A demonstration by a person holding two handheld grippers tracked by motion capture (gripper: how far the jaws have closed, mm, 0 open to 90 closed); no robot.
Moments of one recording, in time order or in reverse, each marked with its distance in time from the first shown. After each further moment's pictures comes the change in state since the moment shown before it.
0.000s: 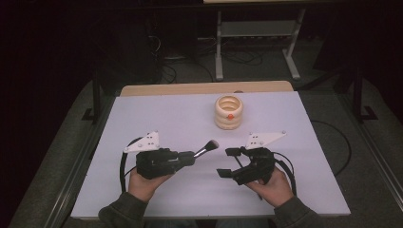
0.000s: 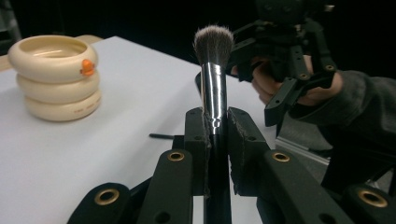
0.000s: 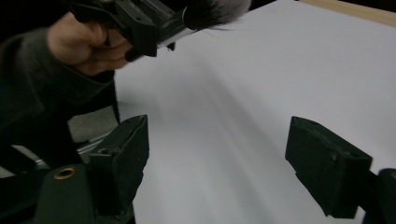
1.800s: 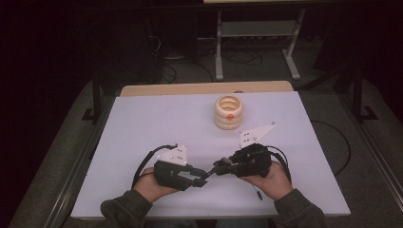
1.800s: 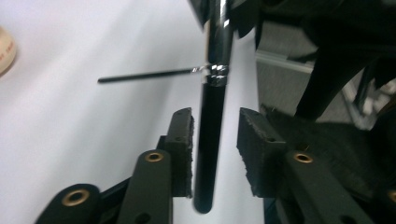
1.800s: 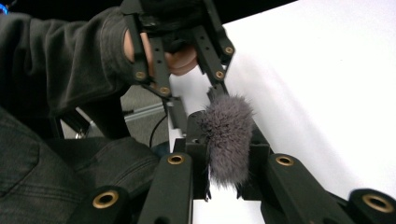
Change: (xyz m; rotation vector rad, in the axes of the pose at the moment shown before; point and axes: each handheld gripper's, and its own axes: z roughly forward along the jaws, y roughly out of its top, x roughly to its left) left arm -0.008 -0.009 0.045 0.391 -0.131 0.179; right arm 0.002 0.021 0.004 0.112 0.199 -0.071
